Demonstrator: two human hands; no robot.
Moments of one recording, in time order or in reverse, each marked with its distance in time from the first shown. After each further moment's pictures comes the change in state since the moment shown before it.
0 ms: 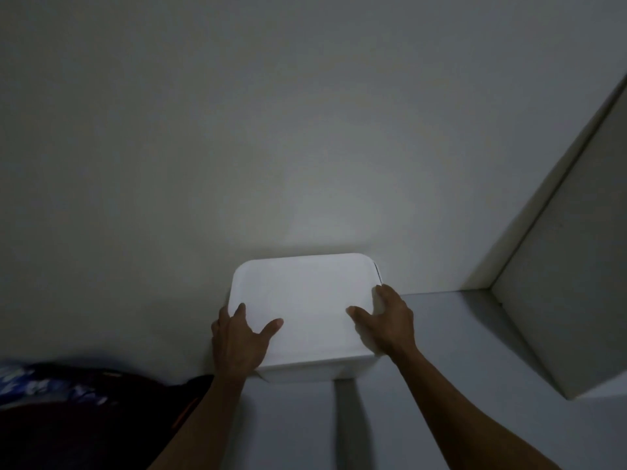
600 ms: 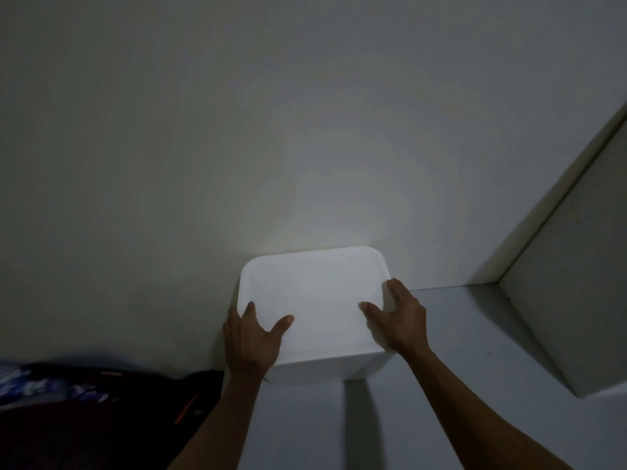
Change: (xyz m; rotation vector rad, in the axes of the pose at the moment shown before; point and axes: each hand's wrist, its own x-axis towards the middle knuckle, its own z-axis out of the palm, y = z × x) left_hand 0.020 0.002 0.025 -0.073 0.005 -0.024; right_hand 0.027 0.012 0.009 -0.040 0.051 -0.020
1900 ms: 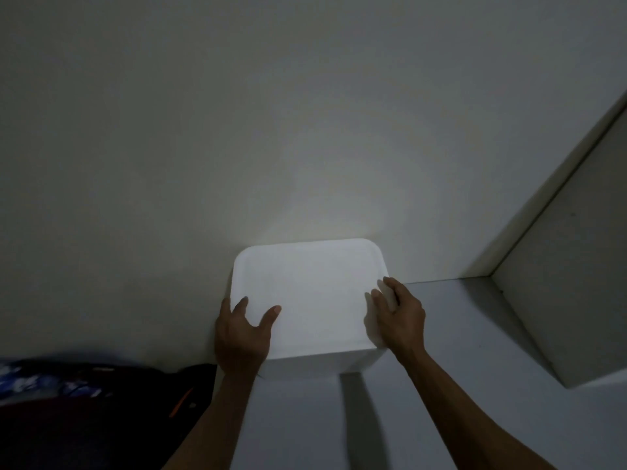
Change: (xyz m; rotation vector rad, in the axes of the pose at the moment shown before) left_hand -0.001 -0.004 0.013 -0.061 0.242 0.114; right_hand -0.004 0.011 0.001 0.149 0.150 -0.021
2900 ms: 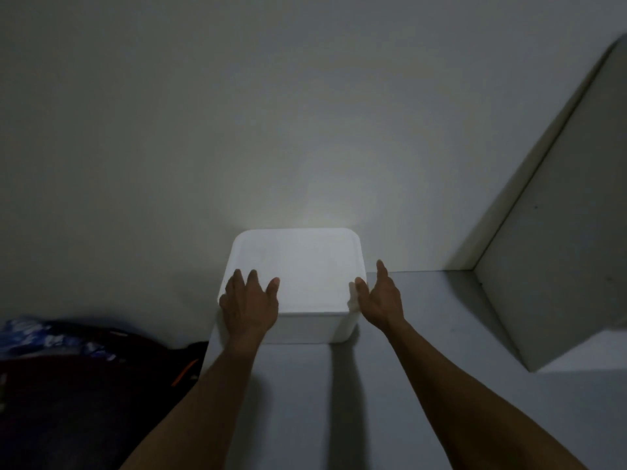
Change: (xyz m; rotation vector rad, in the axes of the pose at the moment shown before) left_hand -0.060 0.057 -0.020 0.357 -0.182 0.018; right_hand -0.011 0.013 -0.047 -0.207 -0.313 0.008
